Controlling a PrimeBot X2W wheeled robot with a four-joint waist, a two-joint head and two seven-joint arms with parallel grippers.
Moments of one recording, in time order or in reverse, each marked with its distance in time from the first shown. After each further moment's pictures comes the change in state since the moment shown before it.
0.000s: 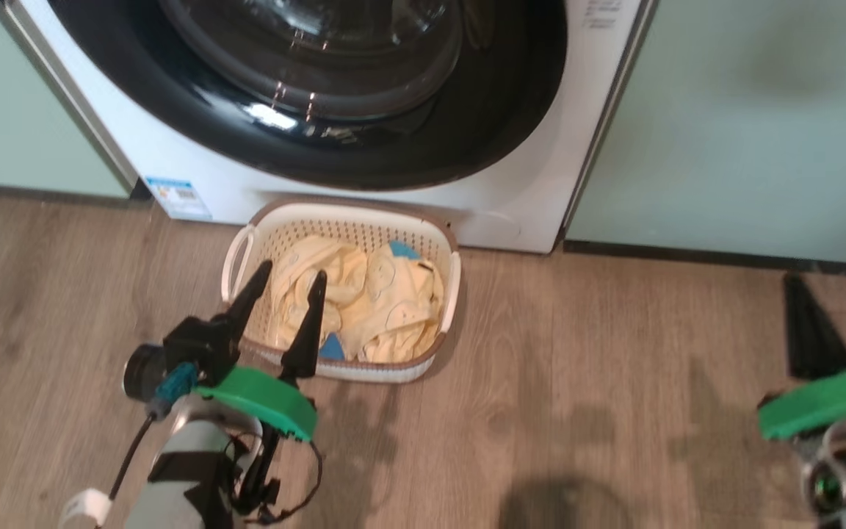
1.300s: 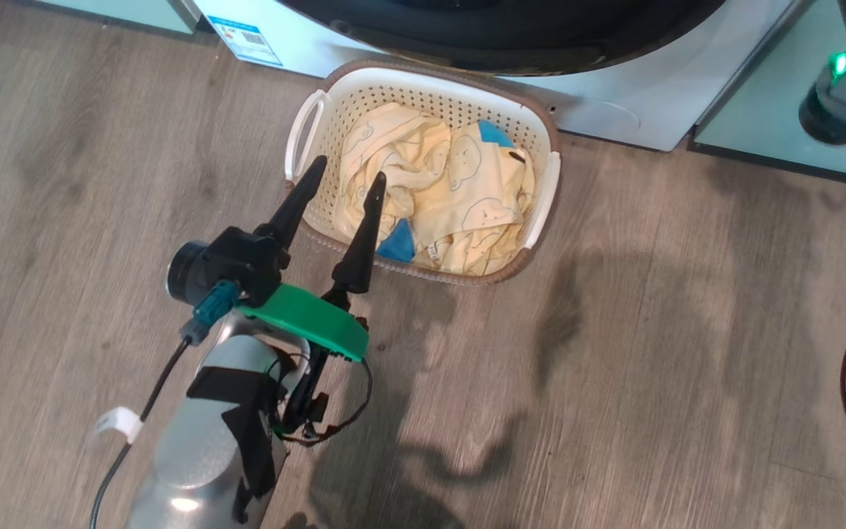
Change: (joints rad) left arm -0.201 -0.003 -0.138 -0.034 -0.065 0.044 0.000; right arm -0.845 -0.008 0.042 0.417 1.356 0.000 0.653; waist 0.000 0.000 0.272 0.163
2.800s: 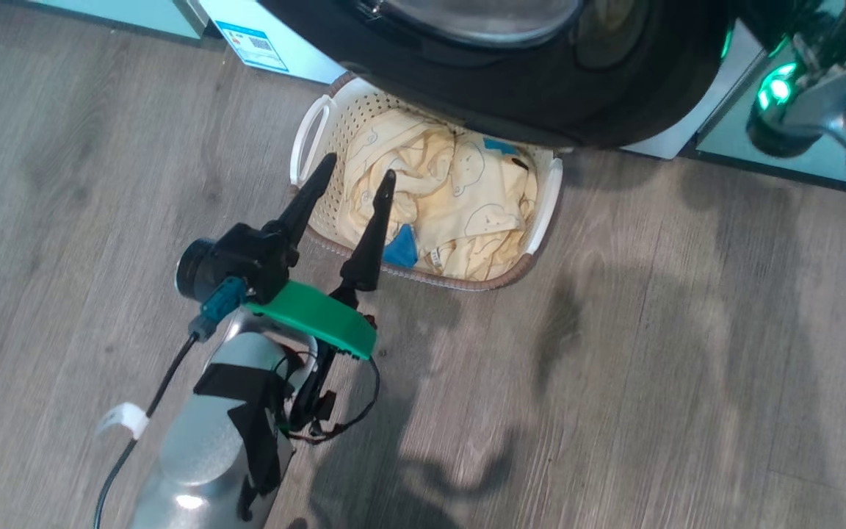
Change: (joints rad) left arm -0.015 -0.002 -0.033 0.003 -0.023 0.017 0.000; right arm -0.069 -0.008 0.198 0.086 0.084 0.000 0.284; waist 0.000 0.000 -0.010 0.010
